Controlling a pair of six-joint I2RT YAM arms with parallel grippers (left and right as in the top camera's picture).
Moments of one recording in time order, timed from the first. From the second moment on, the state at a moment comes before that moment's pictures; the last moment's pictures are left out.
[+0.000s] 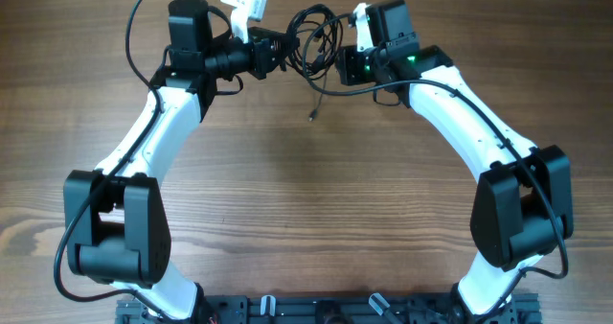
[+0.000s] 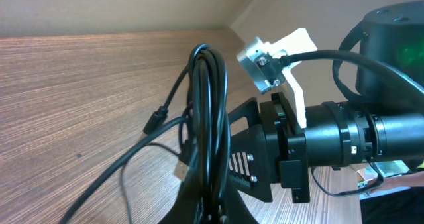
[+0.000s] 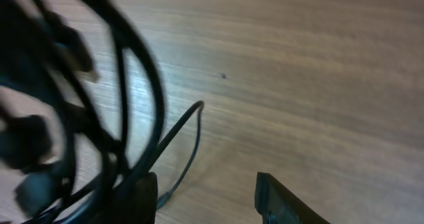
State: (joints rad) left arm -0.14 1.79 1.25 0.07 0.94 -0.23; right arm 0.36 1.90 1.48 -0.44 -0.15 0.16
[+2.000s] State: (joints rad) left arm -0.09 1.77 1.25 0.11 0.98 -0.36; right arm 0.47 2.01 1.48 -0.19 0.01 1.61
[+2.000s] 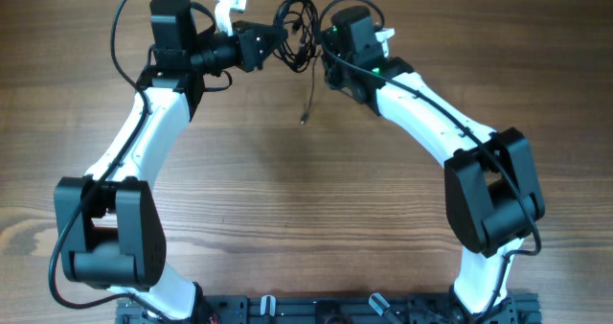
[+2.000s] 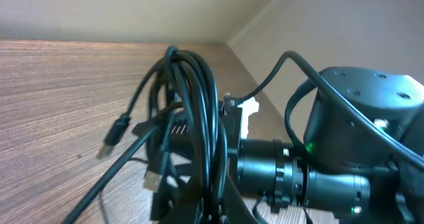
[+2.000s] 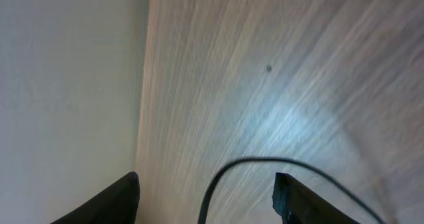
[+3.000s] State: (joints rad) left arm -0.09 1.77 1.25 0.14 0.95 -0.38; right arm 0.29 2.01 1.48 -0.45 -0.06 1.24
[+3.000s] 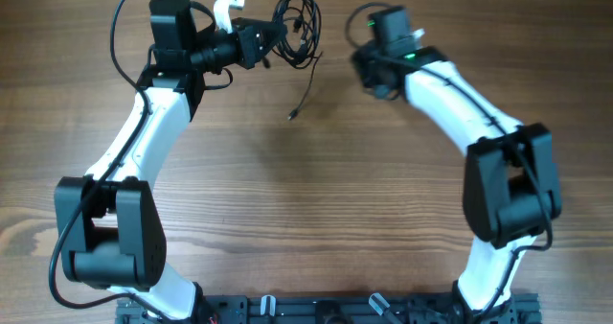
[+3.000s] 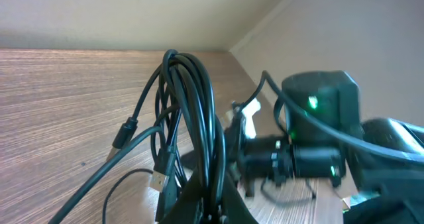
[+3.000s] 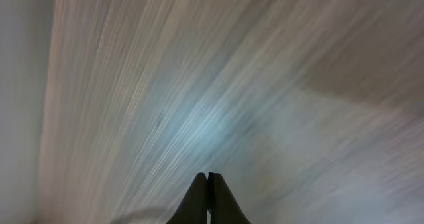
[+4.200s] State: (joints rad) left arm -0.09 1.77 1.25 0.14 0.94 -0.35; right arm 0.18 1.74 1.47 -0.75 -0.81 -0.46
